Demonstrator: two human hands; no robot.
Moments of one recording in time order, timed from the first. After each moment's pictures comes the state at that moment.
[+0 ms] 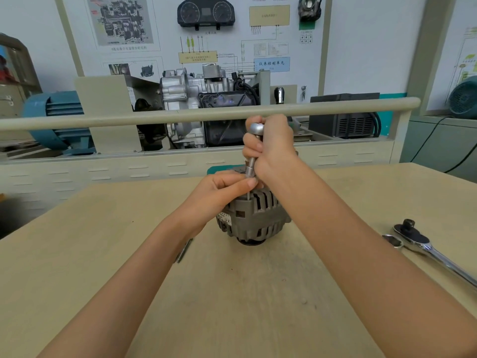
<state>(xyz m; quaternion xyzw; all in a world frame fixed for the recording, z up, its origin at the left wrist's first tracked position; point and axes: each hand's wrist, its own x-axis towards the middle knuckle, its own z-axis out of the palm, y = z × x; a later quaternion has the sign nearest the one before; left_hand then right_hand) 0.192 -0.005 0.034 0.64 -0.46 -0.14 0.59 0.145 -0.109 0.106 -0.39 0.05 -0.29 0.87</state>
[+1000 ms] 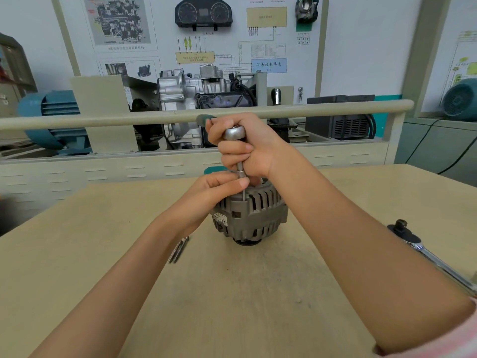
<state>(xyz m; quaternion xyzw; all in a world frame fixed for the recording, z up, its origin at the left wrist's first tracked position) 0.198 -0.002 0.035 0.61 -0.47 -0.20 0.61 0.145 -0.112 0.117 -0.50 -0.08 0.05 0.86</state>
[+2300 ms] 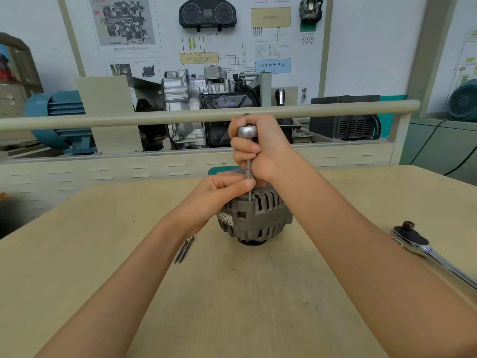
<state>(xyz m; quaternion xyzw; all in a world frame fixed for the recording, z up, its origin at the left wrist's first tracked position) 0.201 -0.001 0.034 0.62 -0.49 -0.17 0.59 0.139 -0.101 0.111 -0.47 0.00 -0.14 0.87</state>
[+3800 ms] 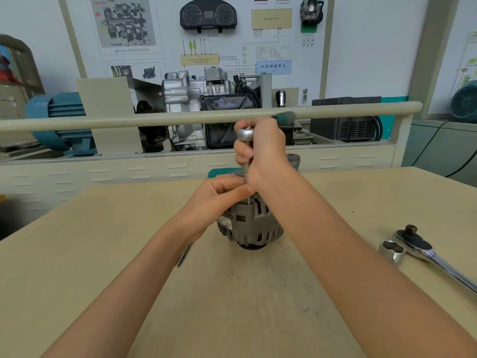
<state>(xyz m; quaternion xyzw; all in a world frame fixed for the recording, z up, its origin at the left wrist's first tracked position) 0.196 -0.005 0.031 0.62 -0.48 -0.13 0.61 0.145 -0.094 0.106 -0.44 0.05 -0.30 0.84</state>
